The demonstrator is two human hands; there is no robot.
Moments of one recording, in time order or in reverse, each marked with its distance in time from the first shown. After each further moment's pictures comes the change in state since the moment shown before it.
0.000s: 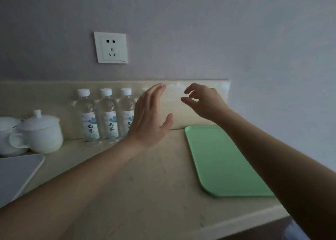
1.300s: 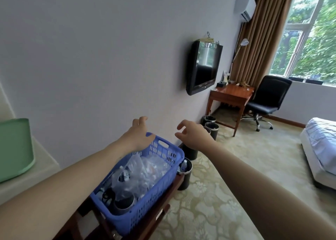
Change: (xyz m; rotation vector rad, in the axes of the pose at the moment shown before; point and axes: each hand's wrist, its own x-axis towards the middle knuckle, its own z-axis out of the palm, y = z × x) left_hand 0.000 0.488 0.288 -0.515 -0.899 -0.035; right_hand -0.380 0.383 -0.265 -0.228 -0.021 0.802
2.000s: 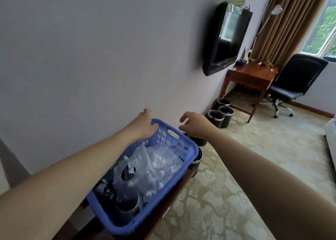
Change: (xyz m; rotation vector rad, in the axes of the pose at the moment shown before) left_hand 0.139 -0.076 0.040 -0.033 -0.093 -0.154; right_hand 0.164 0.025 0.079 -0.025 -0.229 -0.005
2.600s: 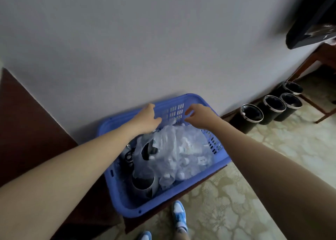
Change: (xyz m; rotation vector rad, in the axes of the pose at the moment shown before) left_hand 0.057 -0.137 0.041 -0.114 -0.024 -0.425; right_hand 0.165 -0.021 0.123 -0.071 -0.363 -0.211
